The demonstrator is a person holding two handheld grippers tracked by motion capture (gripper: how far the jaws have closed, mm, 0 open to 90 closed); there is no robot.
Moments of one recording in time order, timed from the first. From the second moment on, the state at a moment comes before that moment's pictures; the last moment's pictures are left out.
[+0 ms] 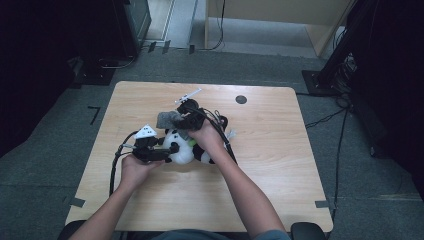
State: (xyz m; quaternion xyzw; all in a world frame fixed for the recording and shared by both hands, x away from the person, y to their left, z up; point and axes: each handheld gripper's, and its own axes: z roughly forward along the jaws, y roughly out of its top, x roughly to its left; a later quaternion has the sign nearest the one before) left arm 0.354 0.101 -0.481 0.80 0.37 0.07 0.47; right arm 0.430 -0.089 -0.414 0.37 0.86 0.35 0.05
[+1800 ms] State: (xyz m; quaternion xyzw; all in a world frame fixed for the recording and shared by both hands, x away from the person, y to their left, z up) left arm 0.357 0.096 -0.481 0.79 0.39 0.05 0.47; right arm 0.427 -0.108 -0.414 0.39 0.86 0.30 0.13
